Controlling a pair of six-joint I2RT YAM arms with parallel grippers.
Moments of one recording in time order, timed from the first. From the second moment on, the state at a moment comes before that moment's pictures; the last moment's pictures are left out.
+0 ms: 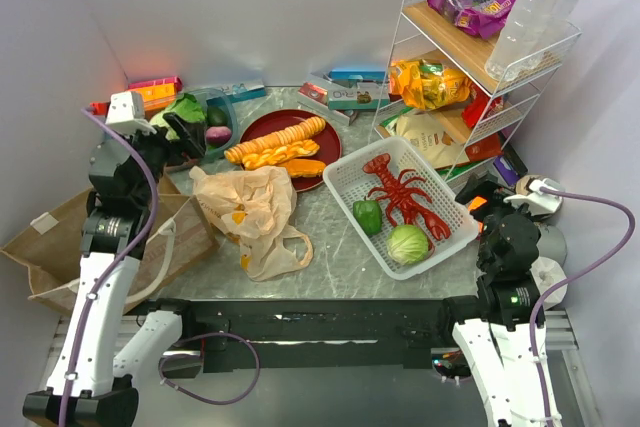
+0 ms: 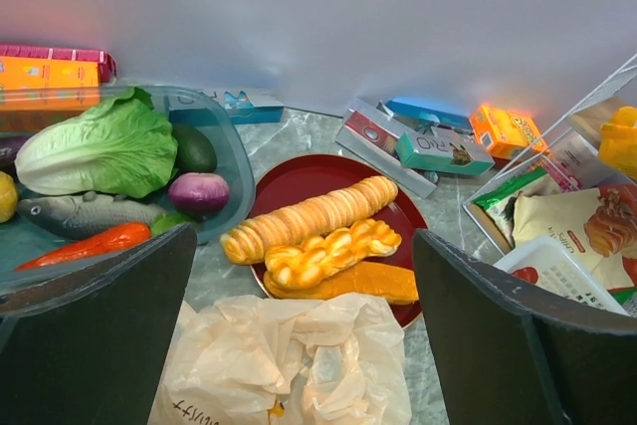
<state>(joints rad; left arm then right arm) -0.08 0.81 1.03 -0.24 0.03 -0.34 0.07 0.36 0.65 -0.34 0.45 0.30</state>
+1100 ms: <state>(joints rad) 0.05 0.80 1.09 -0.78 -0.09 -0.47 0.15 0.61 0.77 -0.40 0.07 0.24</state>
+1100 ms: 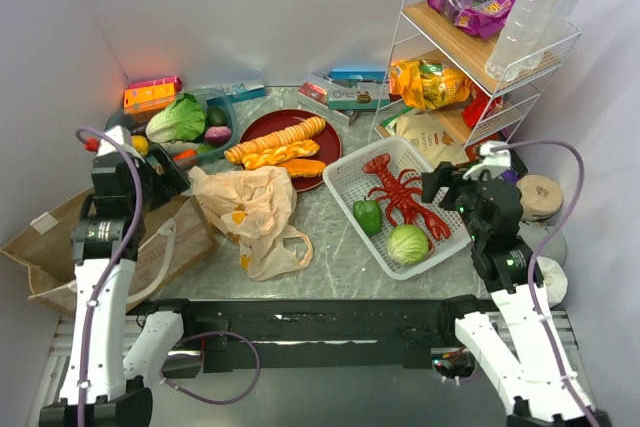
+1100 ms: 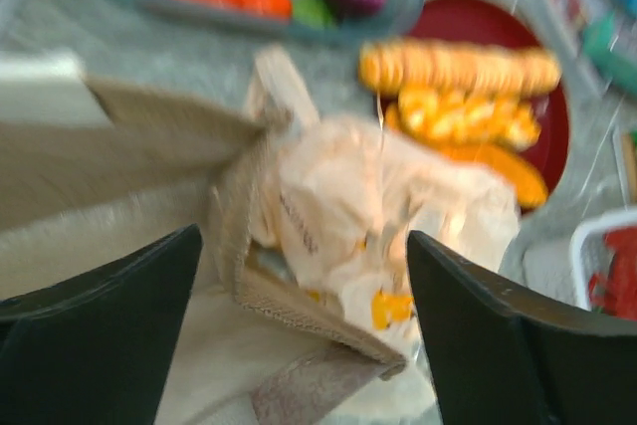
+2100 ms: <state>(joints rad) -0.48 1.28 0.99 -0.21 0.38 -0.72 0.52 0.84 0.88 -0.38 0.12 0.29</state>
